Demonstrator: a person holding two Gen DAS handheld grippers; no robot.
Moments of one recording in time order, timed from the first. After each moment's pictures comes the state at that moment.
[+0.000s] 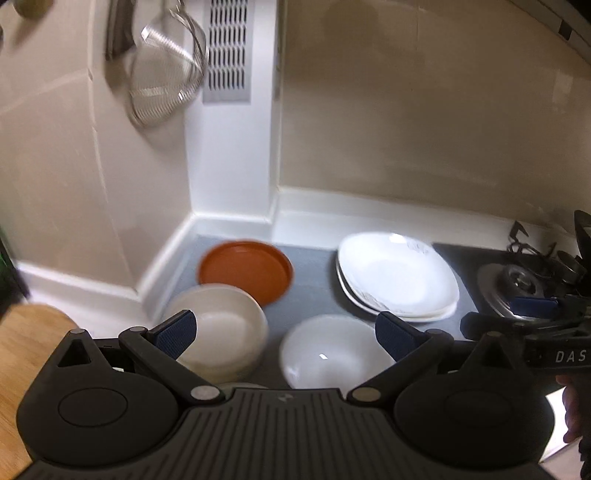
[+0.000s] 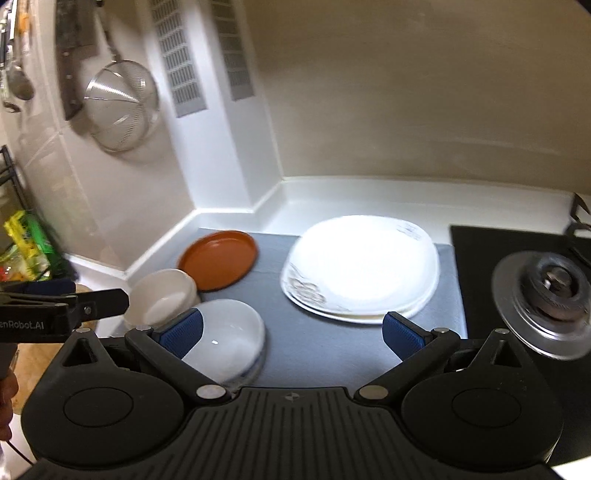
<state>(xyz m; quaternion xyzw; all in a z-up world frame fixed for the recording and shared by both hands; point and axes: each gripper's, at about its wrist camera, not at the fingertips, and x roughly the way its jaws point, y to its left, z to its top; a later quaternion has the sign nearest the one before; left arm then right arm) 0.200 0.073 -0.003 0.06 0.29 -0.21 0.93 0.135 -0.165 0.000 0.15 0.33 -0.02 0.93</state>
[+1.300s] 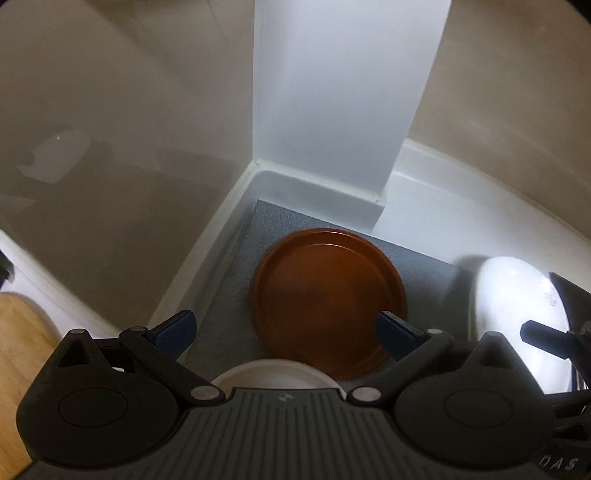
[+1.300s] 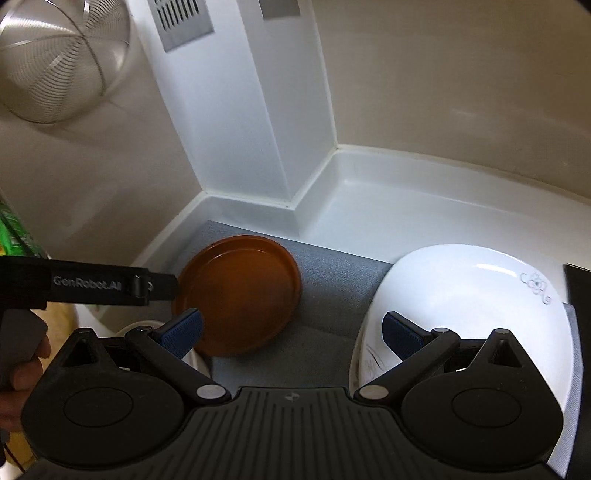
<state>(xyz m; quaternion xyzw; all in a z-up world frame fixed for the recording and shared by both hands) 0.448 0.047 -0.057 0.04 0.48 -0.10 0.87 0.357 -0.137 -0.050 0.14 0.43 0.03 0.89</state>
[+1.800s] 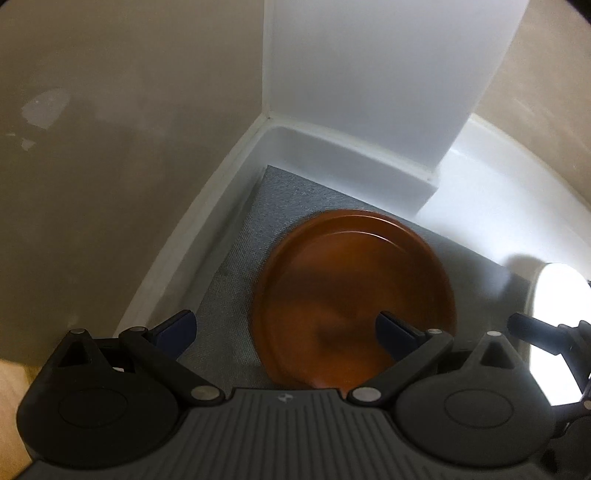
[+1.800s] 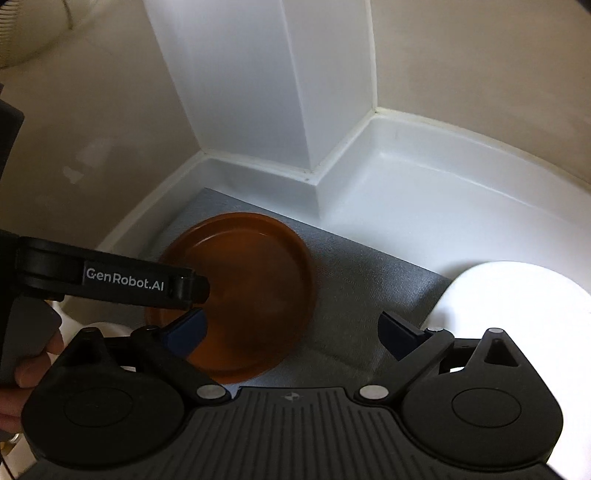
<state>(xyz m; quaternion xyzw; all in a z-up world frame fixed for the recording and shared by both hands) 0.506 0.040 -0.113 0.03 0.54 -0.07 0.84 0.422 -0.122 -0.103 0.10 0.48 0.07 0.87</state>
